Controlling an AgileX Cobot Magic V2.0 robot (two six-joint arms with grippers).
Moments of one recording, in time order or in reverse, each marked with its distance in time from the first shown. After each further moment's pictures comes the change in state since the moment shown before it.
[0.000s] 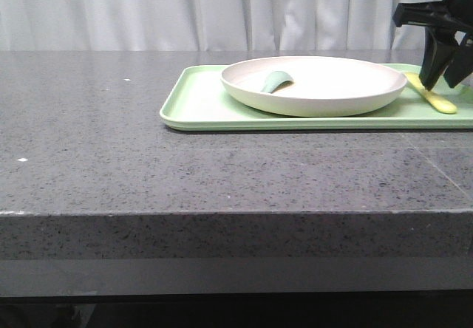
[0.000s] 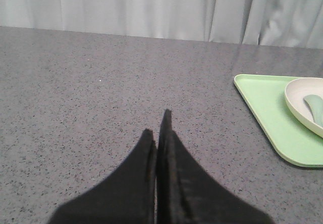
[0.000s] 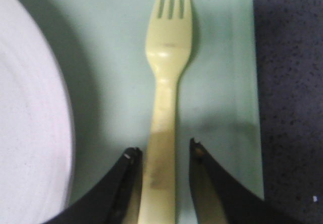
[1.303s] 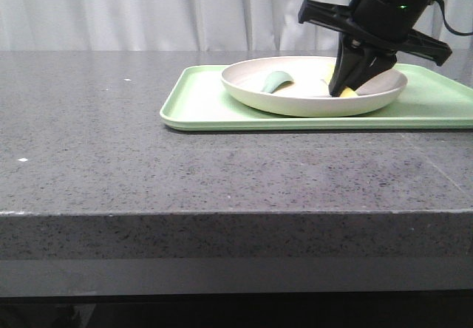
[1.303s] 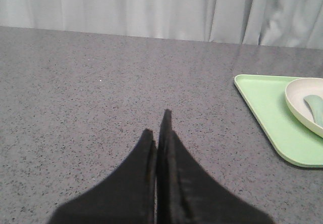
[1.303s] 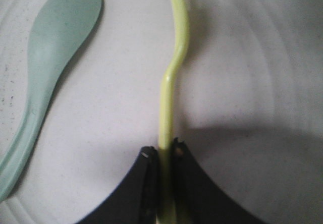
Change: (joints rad) left arm 0.000 0.000 0.000 0.000 -0.002 0.000; right arm 0.228 0.036 0.000 0.132 -0.041 0.144
